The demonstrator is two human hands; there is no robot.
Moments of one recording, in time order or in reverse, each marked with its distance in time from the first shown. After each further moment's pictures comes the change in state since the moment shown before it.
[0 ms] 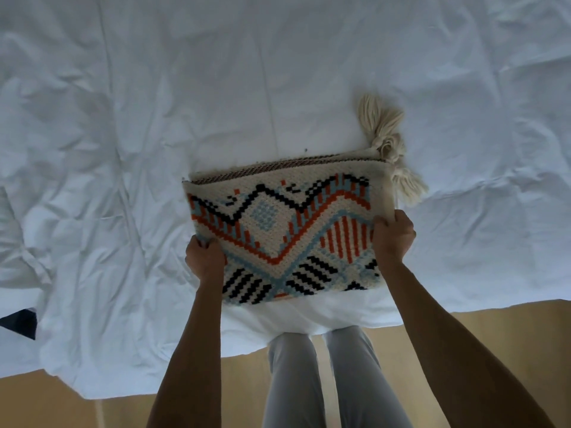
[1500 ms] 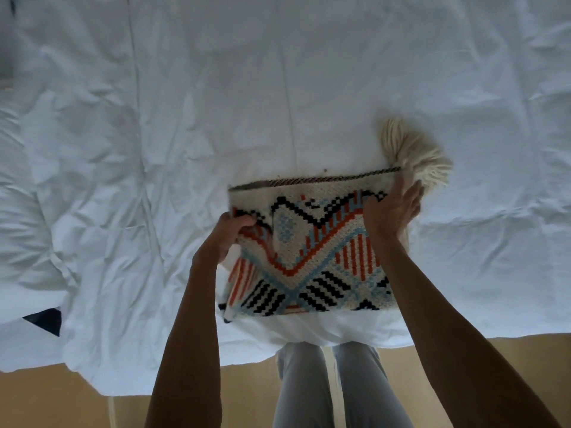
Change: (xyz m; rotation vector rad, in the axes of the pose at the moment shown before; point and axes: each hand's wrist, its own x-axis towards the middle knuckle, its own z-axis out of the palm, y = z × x) left_hand 0.030 0.113 -0.026 -0.161 -0.758 -0.044; right_hand 0.007 -0.115 0.038 -0.194 -0.014 -0.266
